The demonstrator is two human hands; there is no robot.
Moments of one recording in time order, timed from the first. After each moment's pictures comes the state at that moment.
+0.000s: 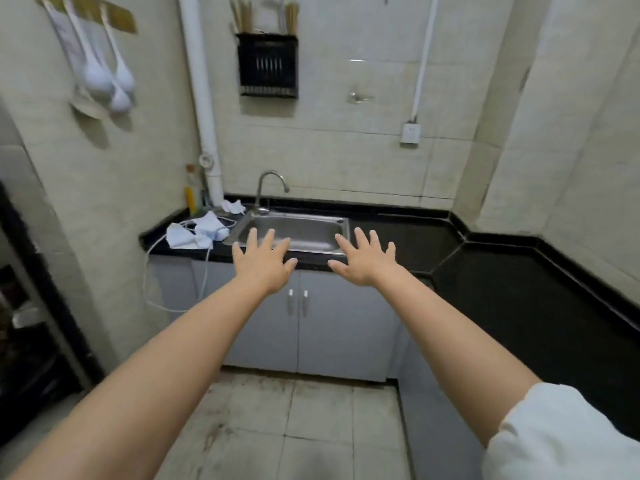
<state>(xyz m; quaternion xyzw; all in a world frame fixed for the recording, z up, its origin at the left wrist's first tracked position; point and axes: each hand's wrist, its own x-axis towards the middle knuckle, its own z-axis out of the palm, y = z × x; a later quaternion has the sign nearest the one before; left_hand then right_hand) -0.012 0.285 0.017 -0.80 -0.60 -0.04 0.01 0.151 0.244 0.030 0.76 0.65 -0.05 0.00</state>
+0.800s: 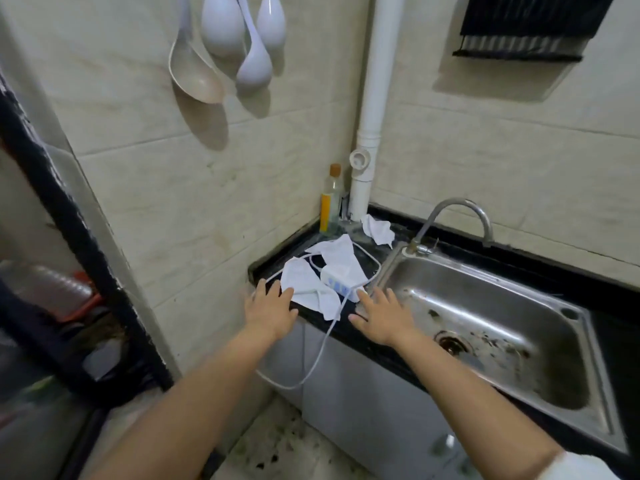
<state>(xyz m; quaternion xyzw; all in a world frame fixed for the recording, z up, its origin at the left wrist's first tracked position) -0.230 0.779 -0.101 -0.65 -0.76 0.03 -0.09 -0.038 0.804 -0.089 0.60 0.79 -0.13 0.08</state>
